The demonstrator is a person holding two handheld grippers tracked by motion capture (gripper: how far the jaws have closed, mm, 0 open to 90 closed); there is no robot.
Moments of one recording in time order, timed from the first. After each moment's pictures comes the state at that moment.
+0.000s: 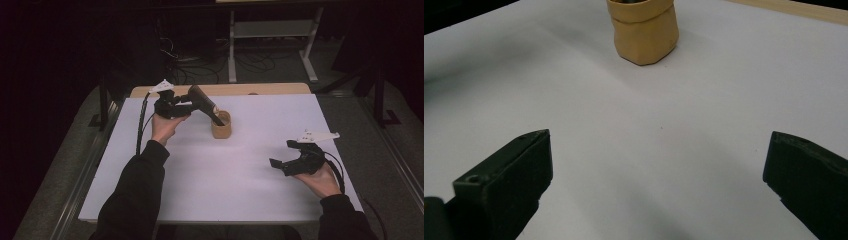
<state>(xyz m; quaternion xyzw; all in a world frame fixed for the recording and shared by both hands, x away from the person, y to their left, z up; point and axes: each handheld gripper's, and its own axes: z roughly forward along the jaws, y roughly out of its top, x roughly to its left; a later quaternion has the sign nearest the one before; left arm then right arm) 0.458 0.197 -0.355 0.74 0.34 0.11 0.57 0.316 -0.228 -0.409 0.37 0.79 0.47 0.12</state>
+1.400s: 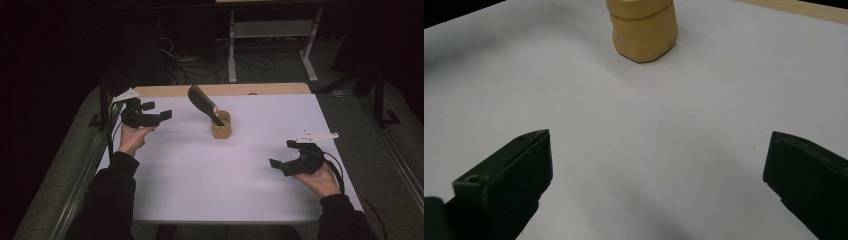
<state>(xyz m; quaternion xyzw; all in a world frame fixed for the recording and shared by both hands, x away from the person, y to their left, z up) 0.424 0.280 -0.351 0.73 0.40 0.13 0.55 0.317 -0.227 -0.411 0.37 0.79 0.47 0.12</state>
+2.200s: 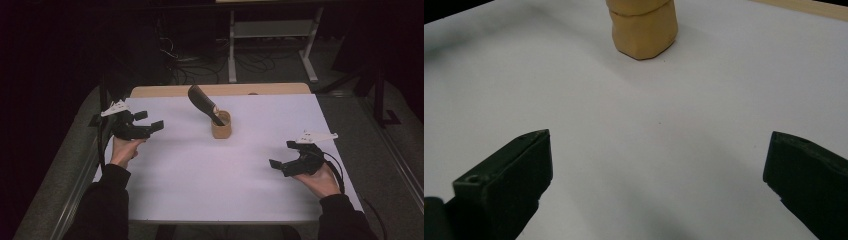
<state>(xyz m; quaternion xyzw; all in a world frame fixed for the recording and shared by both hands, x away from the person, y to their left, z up) 0.395 0.305 -0.369 0.72 0.39 0.13 0.56 0.316 -0.227 -0.412 0.37 0.80 0.46 0.12</state>
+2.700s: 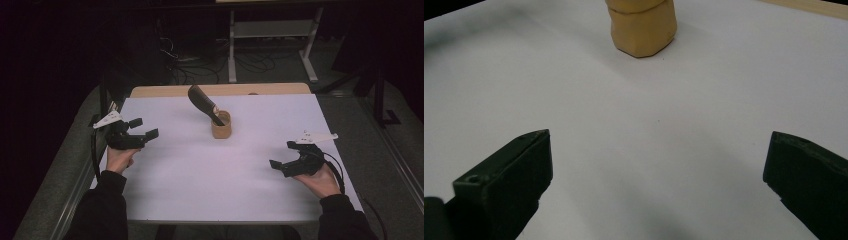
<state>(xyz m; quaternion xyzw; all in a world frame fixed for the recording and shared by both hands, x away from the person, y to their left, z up) 0.370 0.317 -0.382 0.71 0.39 0.15 0.57 0.315 -0.227 -0.413 0.37 0.80 0.46 0.12</state>
